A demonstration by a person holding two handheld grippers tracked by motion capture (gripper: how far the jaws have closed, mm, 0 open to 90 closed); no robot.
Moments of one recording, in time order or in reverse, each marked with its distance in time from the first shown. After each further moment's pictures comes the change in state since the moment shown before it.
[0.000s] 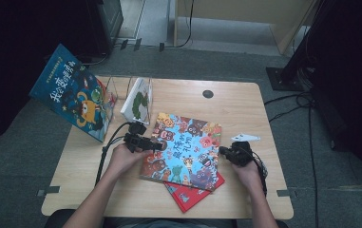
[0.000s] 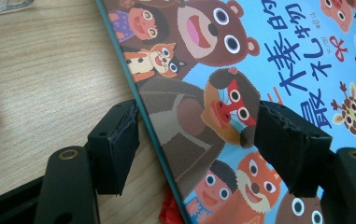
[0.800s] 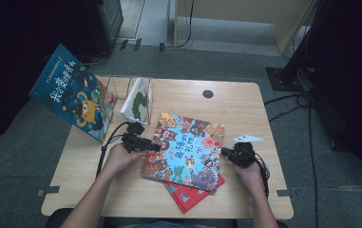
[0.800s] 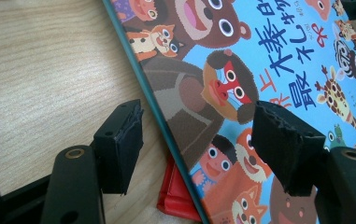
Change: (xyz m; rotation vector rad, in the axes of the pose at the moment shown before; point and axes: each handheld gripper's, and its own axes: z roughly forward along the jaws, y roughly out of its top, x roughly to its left) left arm 0.010 -0.002 -0.004 0.030 -0.086 0.039; right arm -0.004 -0.004 -0.006 0.001 -0.002 0.012
